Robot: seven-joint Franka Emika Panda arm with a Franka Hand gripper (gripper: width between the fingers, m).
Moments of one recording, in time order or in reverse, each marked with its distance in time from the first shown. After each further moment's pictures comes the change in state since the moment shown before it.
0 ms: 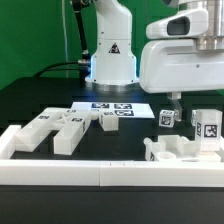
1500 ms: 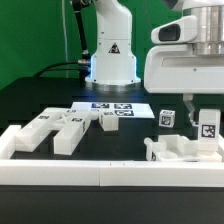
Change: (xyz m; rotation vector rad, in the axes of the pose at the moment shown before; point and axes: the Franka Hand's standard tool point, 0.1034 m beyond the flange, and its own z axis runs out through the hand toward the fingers) arm -0.001 -0.006 0.002 0.013 0.001 0.598
